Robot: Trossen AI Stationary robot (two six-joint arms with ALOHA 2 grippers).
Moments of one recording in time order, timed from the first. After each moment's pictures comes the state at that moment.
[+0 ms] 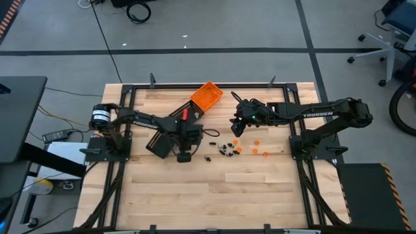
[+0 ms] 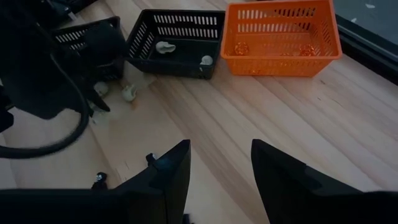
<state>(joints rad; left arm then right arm) 0.04 1.76 1.11 -0.67 0.05 -0.01 -0.10 1.28 0.93 -0.42 0.29 0.50</state>
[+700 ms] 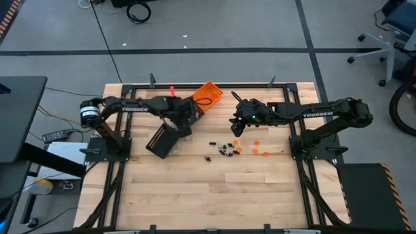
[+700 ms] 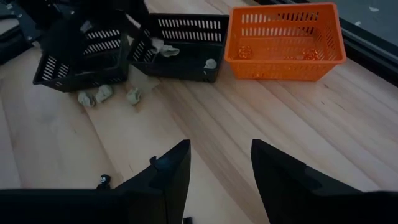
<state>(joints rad) 0.30 1.63 1.11 -0.68 -0.16 0.04 -0.10 1.28 0.93 -0.40 0.29 0.50</state>
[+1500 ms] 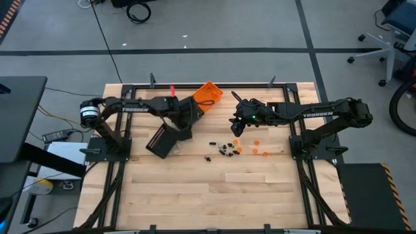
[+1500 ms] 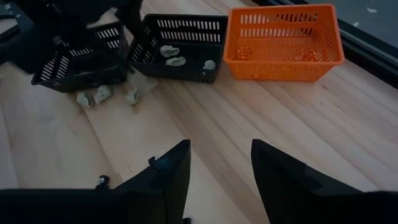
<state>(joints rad) 0.27 1.63 1.12 -0.61 0.03 0.16 -0.10 1.28 0.94 -0.40 0.29 0.50</state>
